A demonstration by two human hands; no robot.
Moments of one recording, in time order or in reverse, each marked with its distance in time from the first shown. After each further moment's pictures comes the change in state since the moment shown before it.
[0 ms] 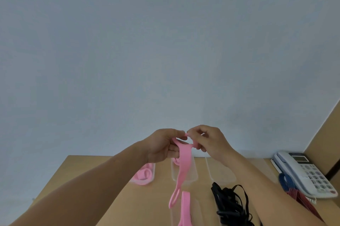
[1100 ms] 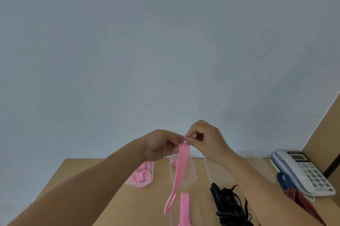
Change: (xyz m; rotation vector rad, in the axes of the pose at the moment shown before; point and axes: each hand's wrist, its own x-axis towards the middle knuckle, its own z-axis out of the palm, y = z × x) left_hand 0.010 0.006 -0.004 -0.065 -0.004 -0.043; right_hand 0.008 0.012 0.001 -0.222 0.089 -0.350
